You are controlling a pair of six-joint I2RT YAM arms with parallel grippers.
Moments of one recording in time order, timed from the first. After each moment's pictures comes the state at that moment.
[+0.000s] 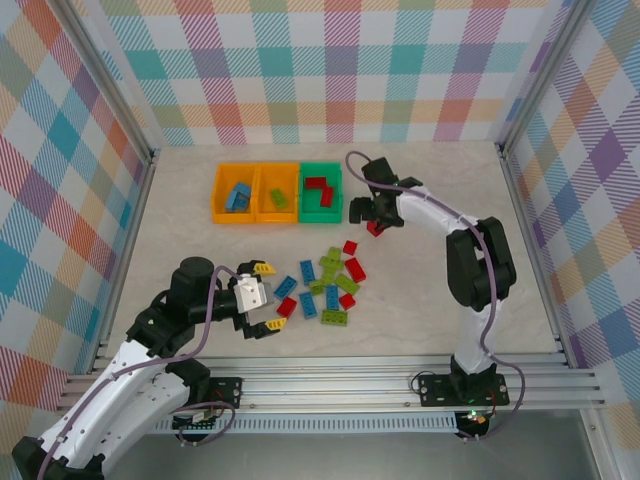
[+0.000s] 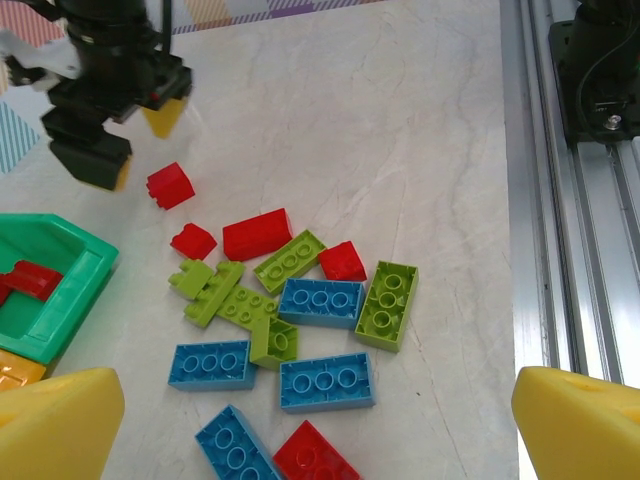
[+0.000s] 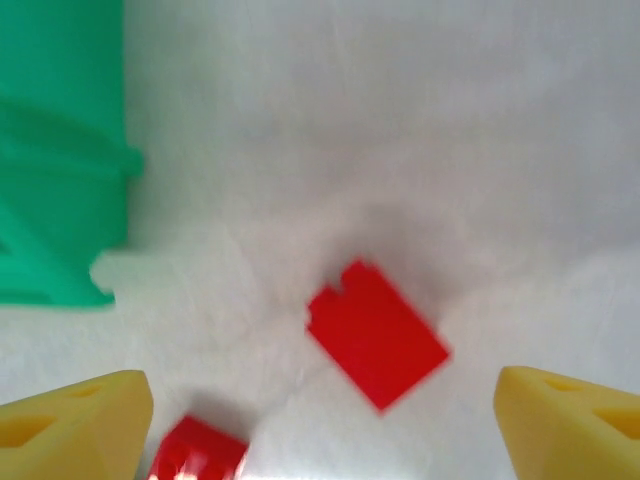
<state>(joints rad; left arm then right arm) -0.52 0.61 0.58 -0.51 0.59 0.63 0.43 1.98 1.55 -0.66 0.09 0.40</state>
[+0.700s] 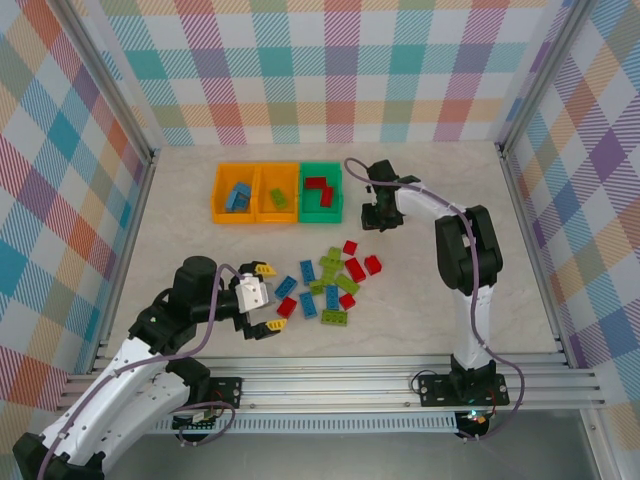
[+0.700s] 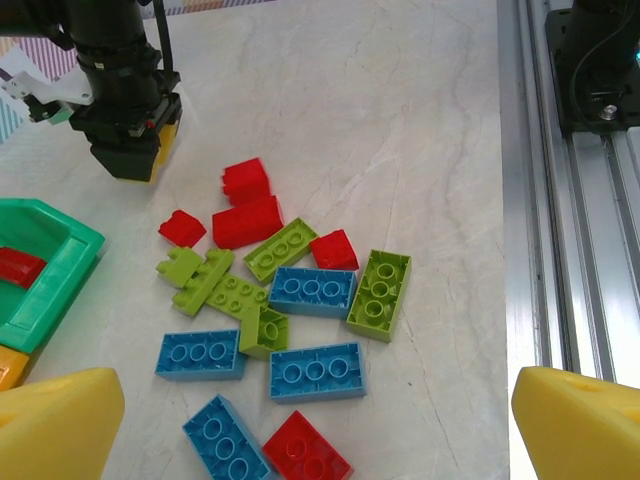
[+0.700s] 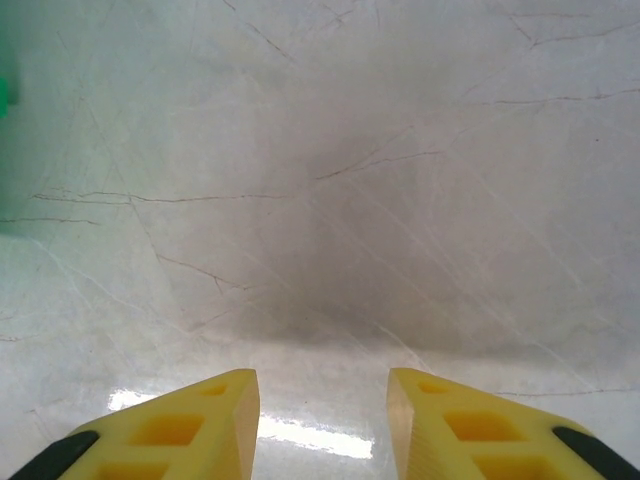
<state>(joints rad) -0.52 0.63 0.58 -0.53 0.59 0.63 0.38 2.11 1.59 -0.71 -0.01 0.24</state>
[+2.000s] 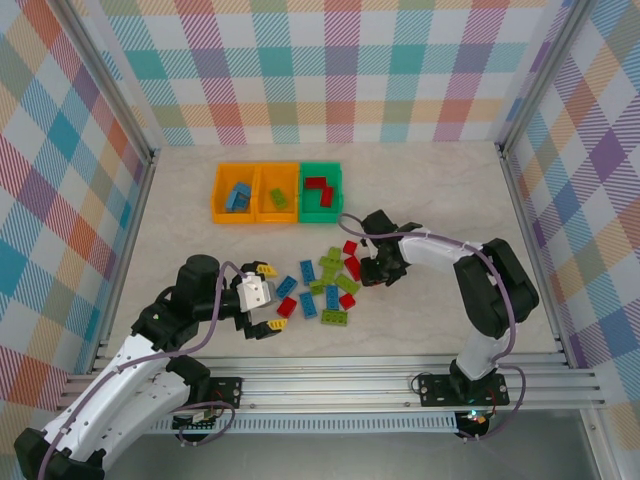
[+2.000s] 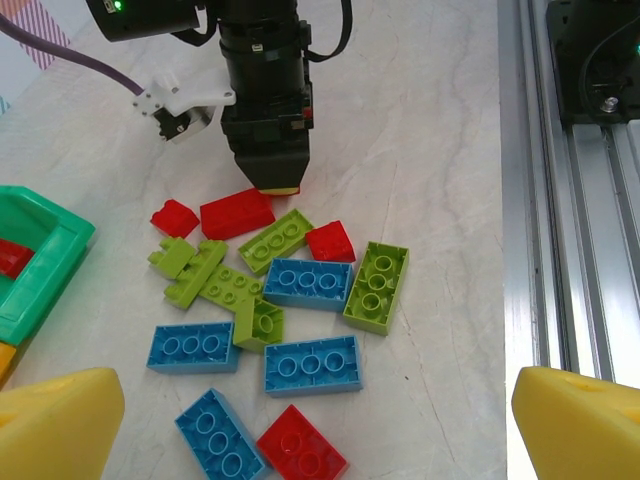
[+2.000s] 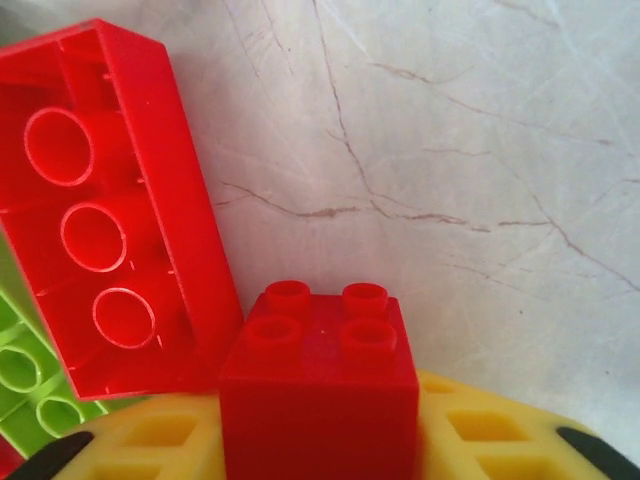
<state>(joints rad) -0.52 0.65 0.58 -0.53 0.58 0.63 0.56 1.74 1.04 -0.65 -0.07 0.27</state>
